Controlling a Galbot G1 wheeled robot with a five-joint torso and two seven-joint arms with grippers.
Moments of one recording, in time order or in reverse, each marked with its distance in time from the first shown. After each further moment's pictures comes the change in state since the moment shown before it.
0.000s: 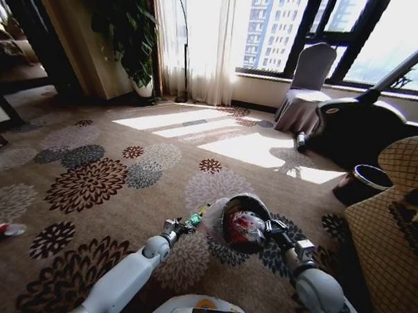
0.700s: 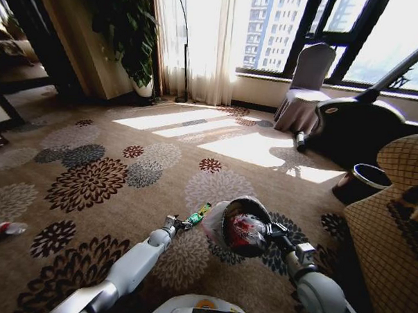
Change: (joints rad) left arm -0.198 -0.095 0.033 0.379 0.064 -0.118 0.146; right arm -0.021 -0.008 0.003 0.002 -0.002 0.004 0.003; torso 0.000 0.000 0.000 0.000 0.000
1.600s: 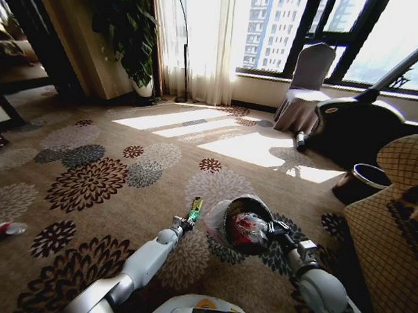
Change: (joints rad) left arm -0.033 -0.078 0.003 0.119 -0.001 -0.012 0.049; right arm 0.024 -0.023 0.001 -0.025 0.021 0.008 0.001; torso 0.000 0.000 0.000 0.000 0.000
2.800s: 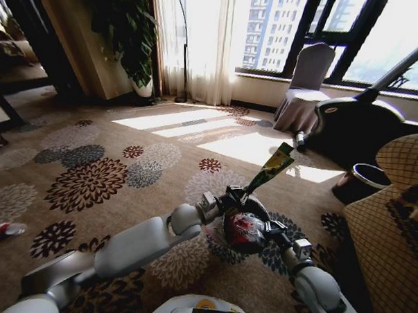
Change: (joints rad) left arm -0.244 0.231 0.407 -0.945 -0.029 0.011 -0.120; right arm 0.040 0.038 -0.023 -0.049 -0.029 0.008 -0.034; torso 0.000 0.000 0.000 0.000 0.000
